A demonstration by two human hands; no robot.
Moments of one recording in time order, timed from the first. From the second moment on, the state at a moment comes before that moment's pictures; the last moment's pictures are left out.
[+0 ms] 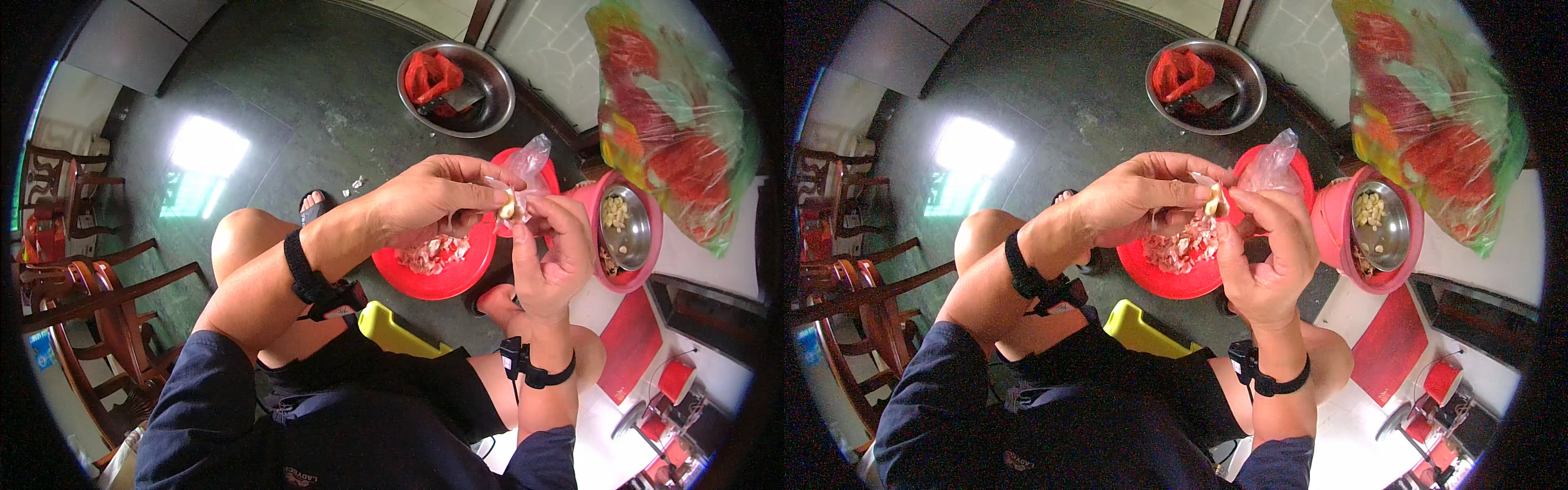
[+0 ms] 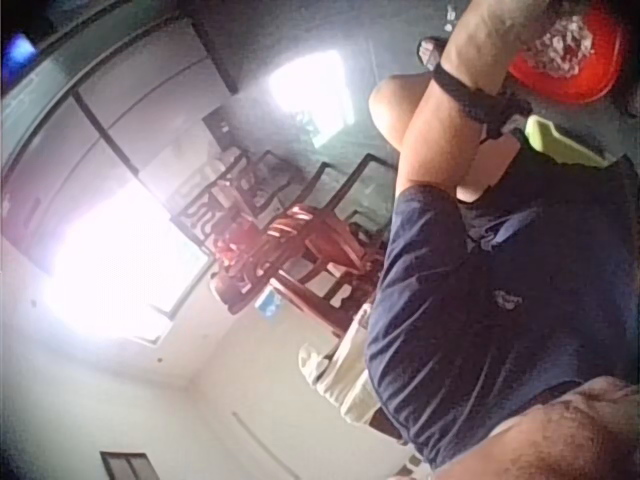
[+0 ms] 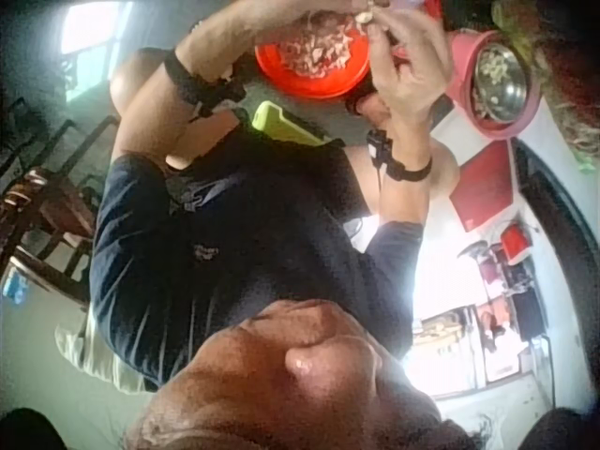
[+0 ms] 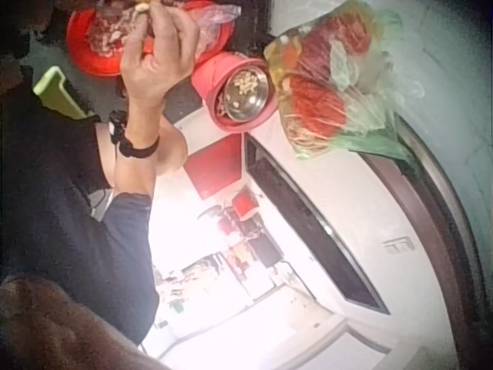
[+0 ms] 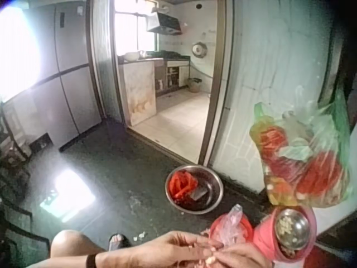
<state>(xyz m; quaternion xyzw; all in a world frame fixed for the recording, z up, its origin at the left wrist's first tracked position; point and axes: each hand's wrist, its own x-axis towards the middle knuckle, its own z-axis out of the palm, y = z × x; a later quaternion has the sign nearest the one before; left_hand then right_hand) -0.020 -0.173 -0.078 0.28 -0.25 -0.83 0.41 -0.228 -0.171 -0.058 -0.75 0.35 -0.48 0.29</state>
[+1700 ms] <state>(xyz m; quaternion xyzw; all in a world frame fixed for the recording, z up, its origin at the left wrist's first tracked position) -0.019 -0.167 -0.071 0.31 -0.37 -0.78 0.39 -0.228 -0.176 -0.075 -0.69 0.34 -0.53 0.36</state>
